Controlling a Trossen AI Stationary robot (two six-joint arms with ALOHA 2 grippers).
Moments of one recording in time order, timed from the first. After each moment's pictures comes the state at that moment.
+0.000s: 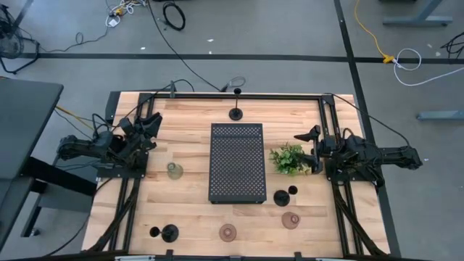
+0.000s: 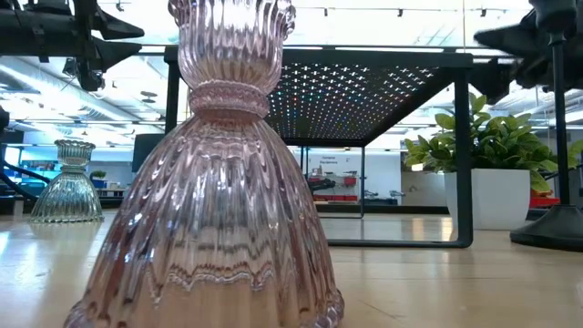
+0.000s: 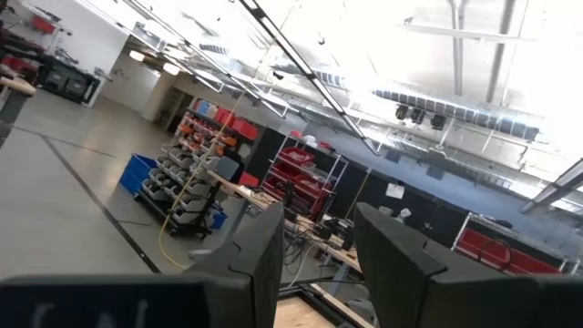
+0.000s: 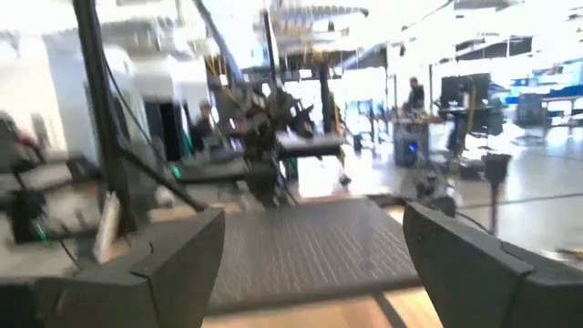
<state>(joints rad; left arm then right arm) -0.16 0.01 0.06 0.50 -0.86 -0.12 0.03 0.02 0.02 0.21 0.11 0.07</state>
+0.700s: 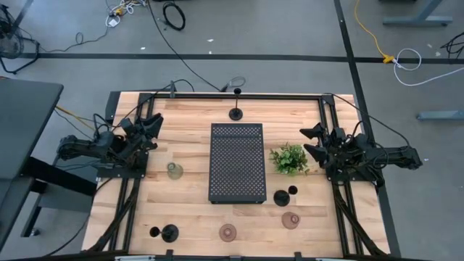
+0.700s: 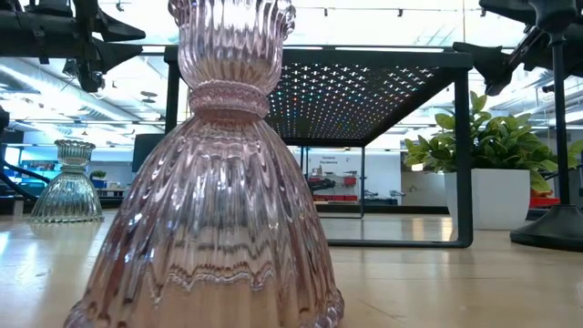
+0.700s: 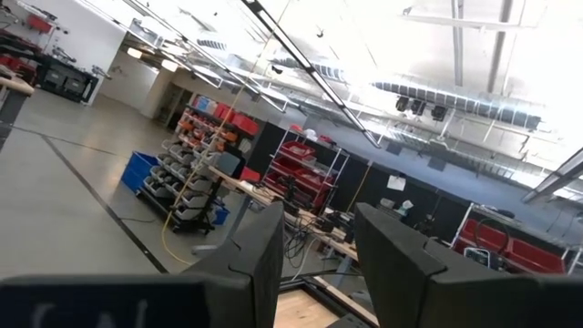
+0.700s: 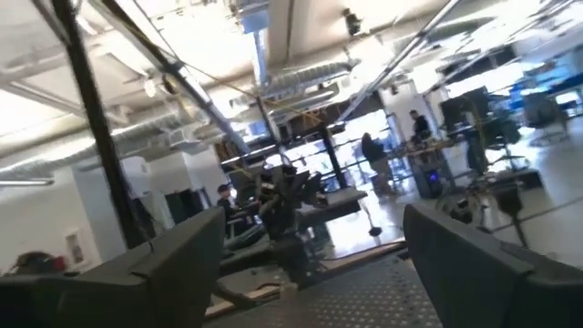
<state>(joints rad) -0.16 0.01 0.06 0.47 -0.85 -0.12 0.03 0.02 0.02 0.39 0.18 0.27</state>
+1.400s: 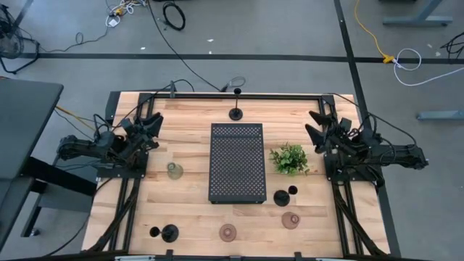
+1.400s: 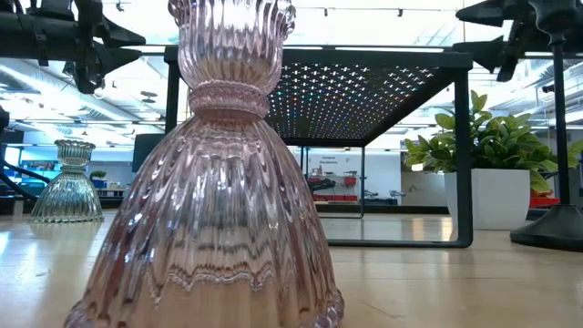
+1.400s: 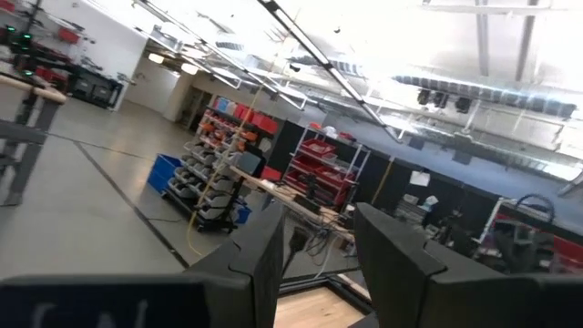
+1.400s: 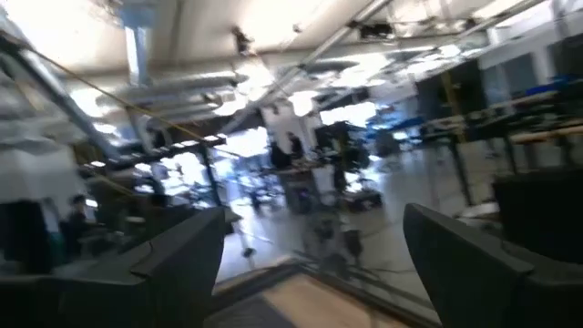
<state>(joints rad) -0.16 0.01 0.06 0.45 -0.91 -0.08 -0.02 0.16 0.20 0.31 0.50 0.08</state>
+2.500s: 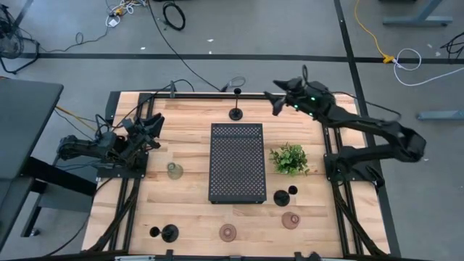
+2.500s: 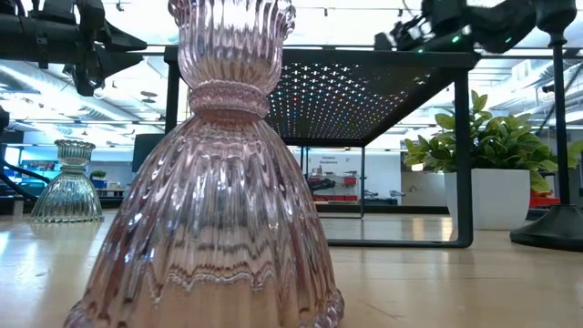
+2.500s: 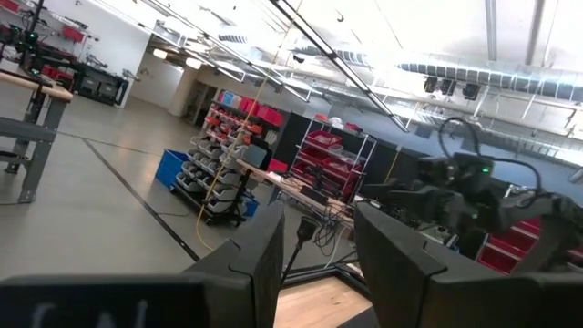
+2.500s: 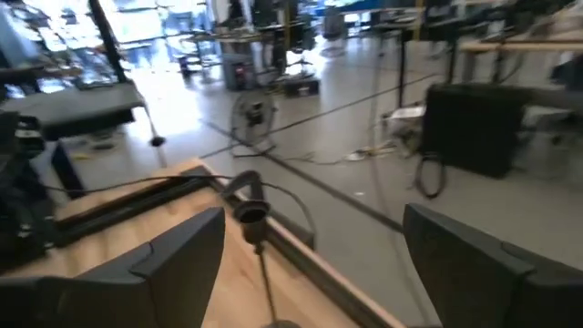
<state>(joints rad) -0.16 0.01 0.06 0.41 -0.92 -0.08 -0.60 1.21 0.73 0.38 -0.02 0.10</state>
